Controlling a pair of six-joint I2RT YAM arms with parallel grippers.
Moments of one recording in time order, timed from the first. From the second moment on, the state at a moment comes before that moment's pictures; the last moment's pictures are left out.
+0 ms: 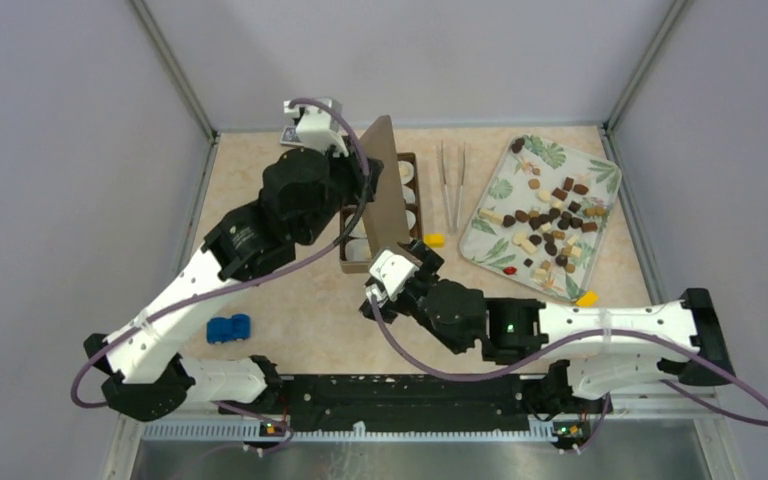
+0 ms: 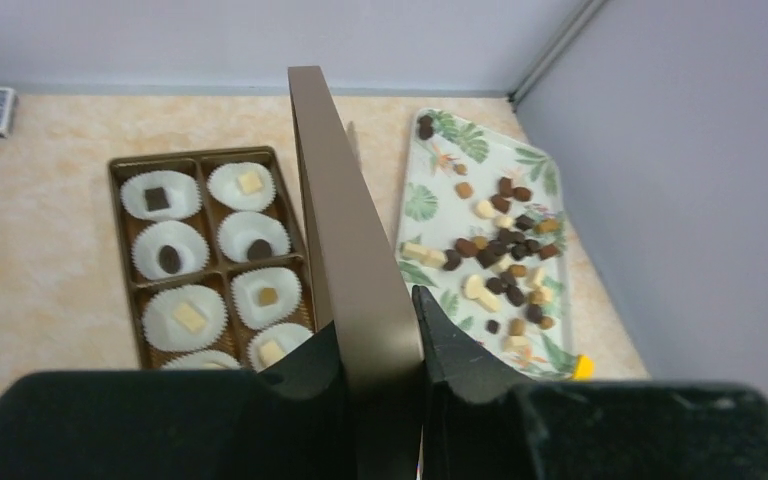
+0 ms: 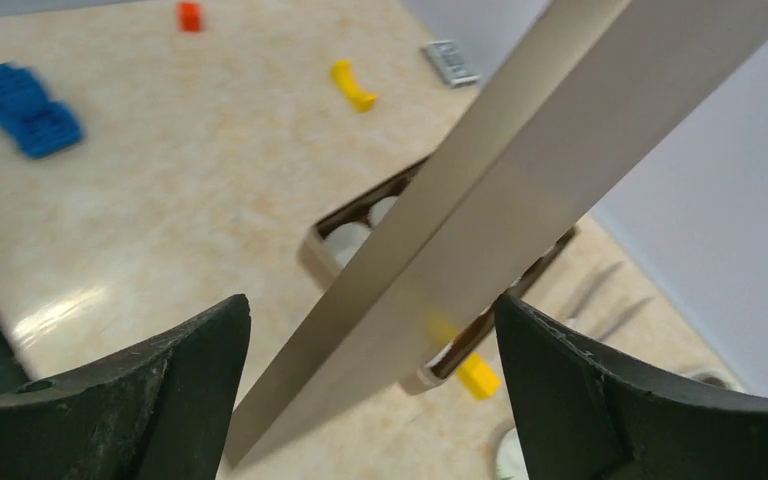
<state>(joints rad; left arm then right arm) -0.94 1.19 1.57 -0.55 -0.51 -0.53 1.48 1.20 0.99 0.10 0.78 -0.35</state>
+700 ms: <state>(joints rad) -0.49 1.26 1.65 -0.58 0.55 -0.29 0.43 0.78 0.86 -0.06 -0.46 0.34</state>
